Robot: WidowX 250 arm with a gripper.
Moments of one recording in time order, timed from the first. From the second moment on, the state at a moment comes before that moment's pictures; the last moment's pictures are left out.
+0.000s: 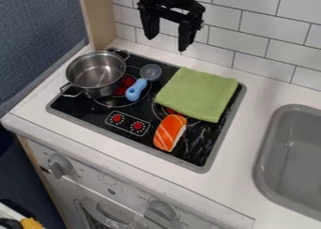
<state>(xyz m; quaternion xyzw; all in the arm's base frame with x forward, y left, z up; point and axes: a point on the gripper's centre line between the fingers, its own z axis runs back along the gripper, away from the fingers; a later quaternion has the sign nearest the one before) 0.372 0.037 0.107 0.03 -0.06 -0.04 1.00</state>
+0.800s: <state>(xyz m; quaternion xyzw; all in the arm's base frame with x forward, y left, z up) 0.293 0.009 0.079 -0.01 -0.04 -0.06 1.00</state>
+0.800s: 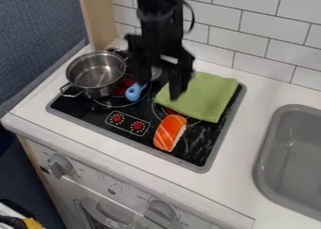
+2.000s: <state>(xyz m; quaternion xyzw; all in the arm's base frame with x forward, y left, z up) 0.277 -0.006 0.013 0.03 0.01 -0.02 1.00</state>
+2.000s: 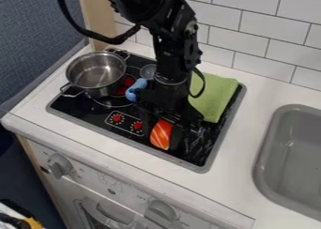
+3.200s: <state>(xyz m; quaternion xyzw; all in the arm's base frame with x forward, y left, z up) 0.374 -0.003 0.037 0.05 0.03 0.03 1.00</state>
